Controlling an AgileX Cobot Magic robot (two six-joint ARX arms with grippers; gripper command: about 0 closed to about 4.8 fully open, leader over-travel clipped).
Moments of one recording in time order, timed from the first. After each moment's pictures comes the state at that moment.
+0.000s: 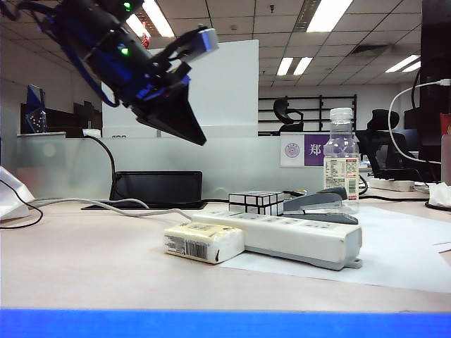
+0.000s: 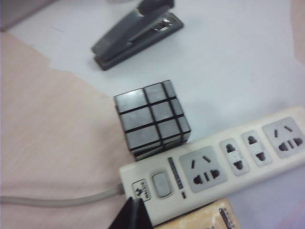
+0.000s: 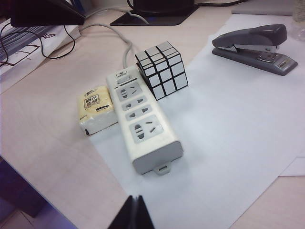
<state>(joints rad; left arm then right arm) -0.51 1.62 1.15 -0.25 0.36 0.38 0.01 0.00 0.09 -0.37 -0.63 0.10</state>
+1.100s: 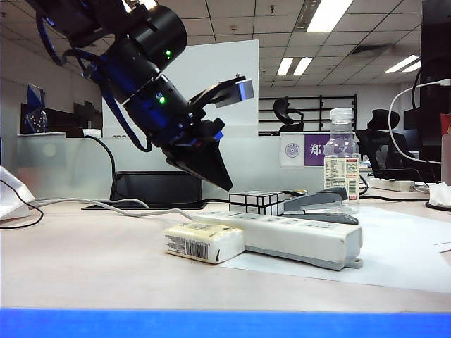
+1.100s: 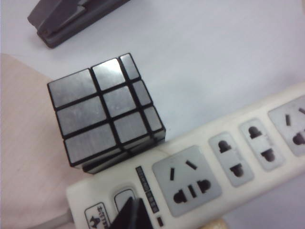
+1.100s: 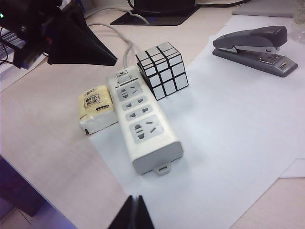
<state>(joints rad) -0.60 1.78 1.17 -0.18 0.31 0.41 0.01 0.00 0.09 -0.37 -0.63 0.09</state>
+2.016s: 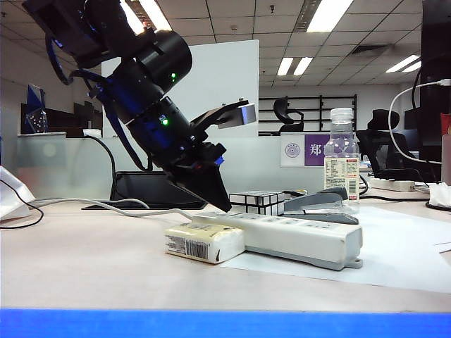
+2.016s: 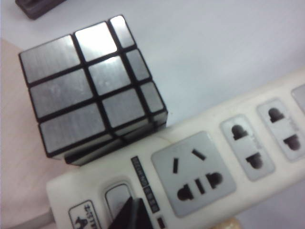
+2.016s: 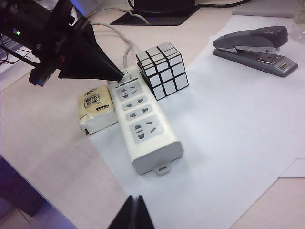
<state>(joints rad) -0.60 1.84 1.17 -0.17 0.30 0.43 0.01 0.00 0.09 -0.37 -0.63 0.09</state>
